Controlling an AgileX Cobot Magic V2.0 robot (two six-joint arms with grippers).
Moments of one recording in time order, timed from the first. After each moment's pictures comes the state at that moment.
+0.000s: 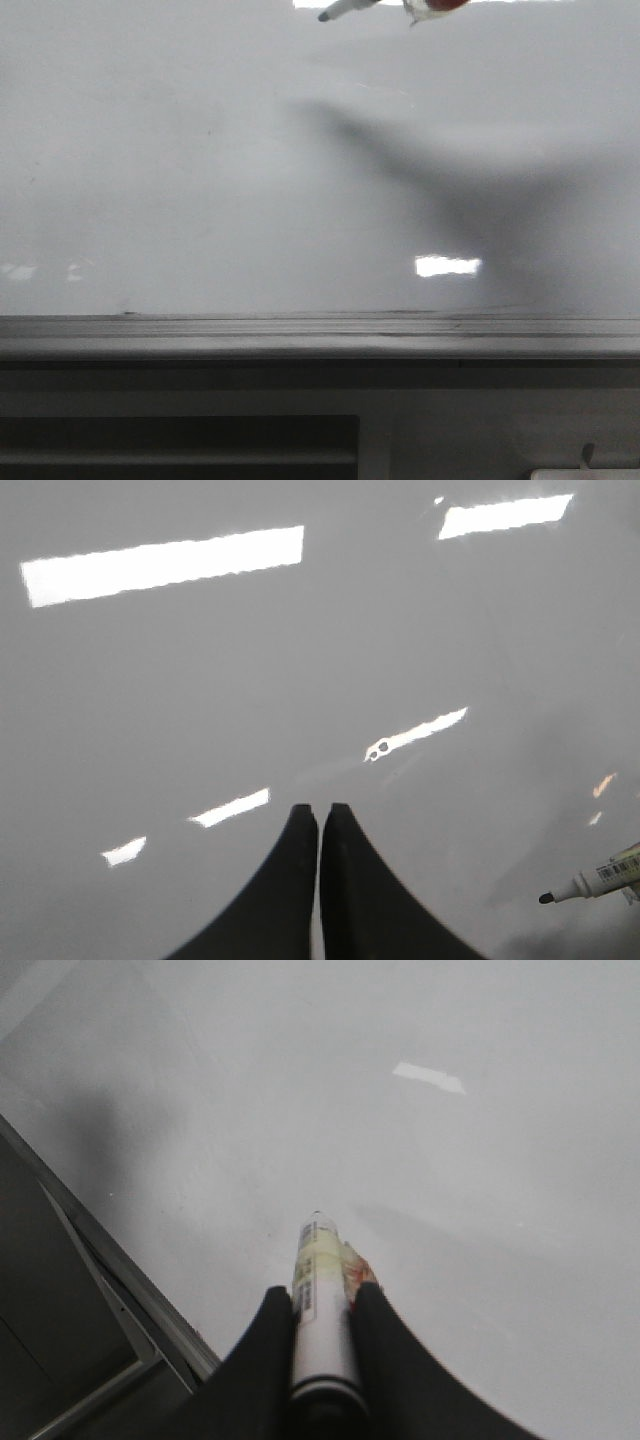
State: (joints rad) left arm -0.53 0.63 -0.69 -0.72 0.13 0.79; right arm 0.63 0.79 -0.63 0.80 0.21 -0.79
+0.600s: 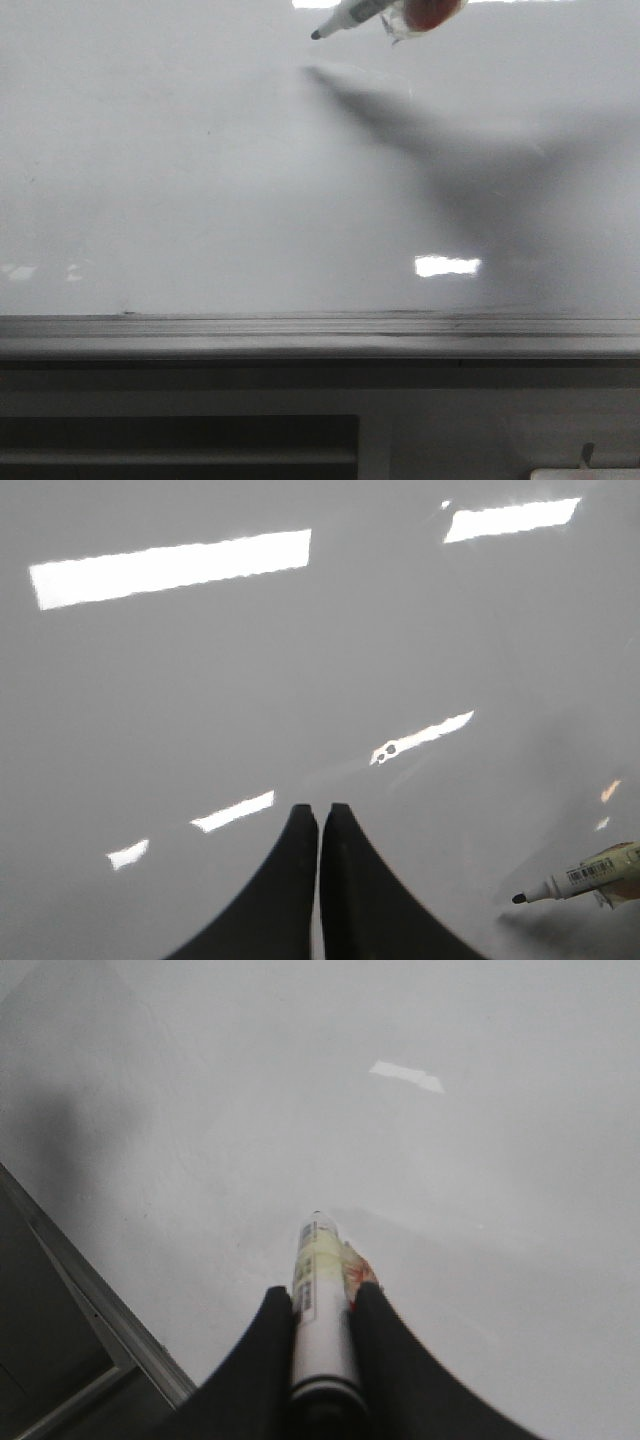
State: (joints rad) left arm -0.53 0.63 -0.68 -0.72 0.12 0.79; right arm 0.65 0.86 -0.63 0.80 0.13 -0.80
